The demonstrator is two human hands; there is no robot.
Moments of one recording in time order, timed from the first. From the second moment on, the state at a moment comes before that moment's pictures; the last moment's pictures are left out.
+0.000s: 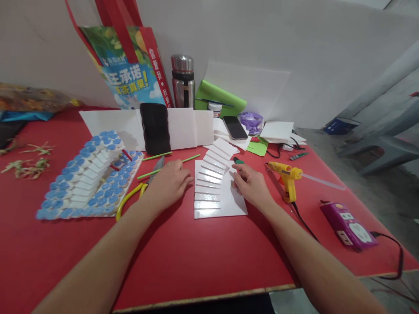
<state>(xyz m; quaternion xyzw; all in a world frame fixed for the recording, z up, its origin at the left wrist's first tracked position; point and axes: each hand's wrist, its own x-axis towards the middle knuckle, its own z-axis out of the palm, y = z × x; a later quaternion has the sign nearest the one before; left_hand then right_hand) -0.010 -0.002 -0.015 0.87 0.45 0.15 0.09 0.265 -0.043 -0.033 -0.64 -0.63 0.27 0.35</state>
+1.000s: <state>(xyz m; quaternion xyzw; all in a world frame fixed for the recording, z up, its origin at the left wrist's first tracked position) -0.010 -0.020 0.010 0.80 0.45 0.22 0.31 0.265 -0.040 -0.032 -0.67 -0.63 0.27 0.30</state>
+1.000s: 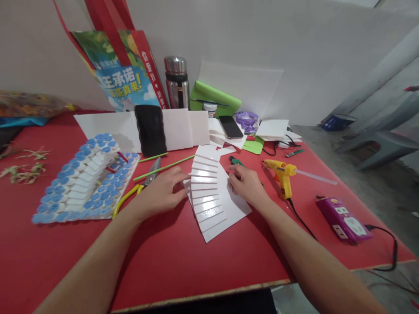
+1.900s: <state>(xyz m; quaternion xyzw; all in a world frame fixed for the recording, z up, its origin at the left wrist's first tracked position) -0.038 0.005 0.022 0.38 0.37 0.67 0.52 0.270 -0.043 -0.031 -0.68 -0.58 0.32 0.30</state>
